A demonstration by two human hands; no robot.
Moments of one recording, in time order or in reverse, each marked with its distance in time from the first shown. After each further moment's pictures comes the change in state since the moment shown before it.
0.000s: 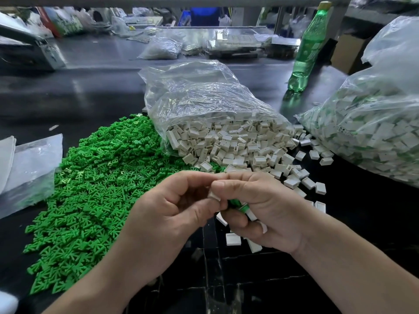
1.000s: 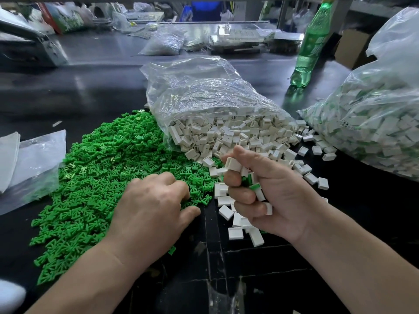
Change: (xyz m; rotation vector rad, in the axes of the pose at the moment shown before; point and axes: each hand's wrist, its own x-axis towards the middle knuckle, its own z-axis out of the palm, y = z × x) left_hand 0.007 -0.015 -0.017 1.337 -0.015 -0.017; right_hand 0.003 -0.002 -0.005 0.265 0.112 -0.047
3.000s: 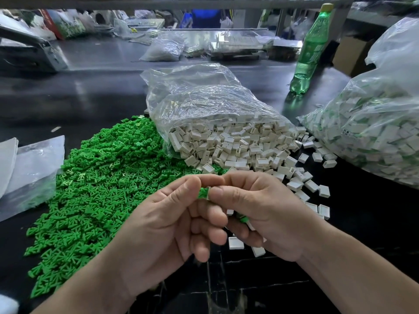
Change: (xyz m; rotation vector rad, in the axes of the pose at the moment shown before) left_hand -0.002 0.014 -0.014 -2.209 -0.517 -0.124; right_hand -0.007 0.009 0.005 -0.470 -0.088 -0.111
